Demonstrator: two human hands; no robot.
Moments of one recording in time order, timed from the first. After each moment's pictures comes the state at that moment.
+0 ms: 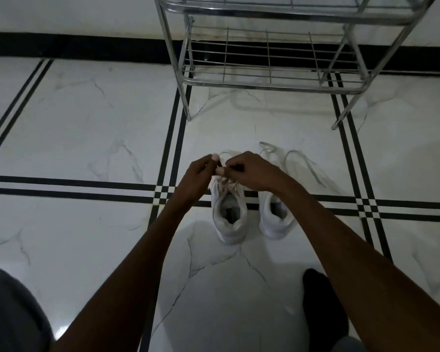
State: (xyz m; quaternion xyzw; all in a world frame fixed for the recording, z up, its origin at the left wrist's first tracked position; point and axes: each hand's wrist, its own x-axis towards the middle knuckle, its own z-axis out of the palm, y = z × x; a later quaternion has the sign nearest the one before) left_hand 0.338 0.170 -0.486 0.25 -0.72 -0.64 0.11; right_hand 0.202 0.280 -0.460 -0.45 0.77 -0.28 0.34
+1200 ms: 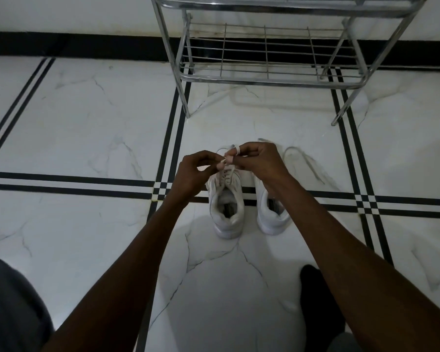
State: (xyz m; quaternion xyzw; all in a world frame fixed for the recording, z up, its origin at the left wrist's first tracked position) left_hand 0.336 0.165 -0.496 0.27 -0.76 -0.58 0.14; right_hand 0.198 0.297 -0.472 -0.22 0.69 -0.59 0.35
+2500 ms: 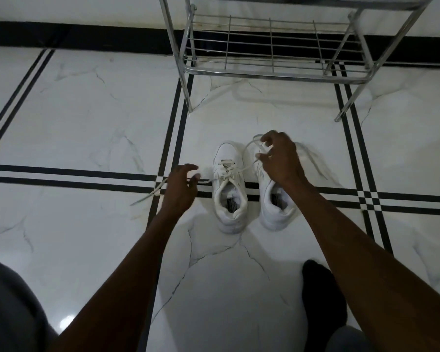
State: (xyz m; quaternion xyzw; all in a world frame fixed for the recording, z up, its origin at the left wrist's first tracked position) left_hand 0.379 0.161 -0.551 0.38 -0.83 -0.39 0.12; right_hand 0.176 0.313 -0.498 -0.33 0.87 -0.35 0.10
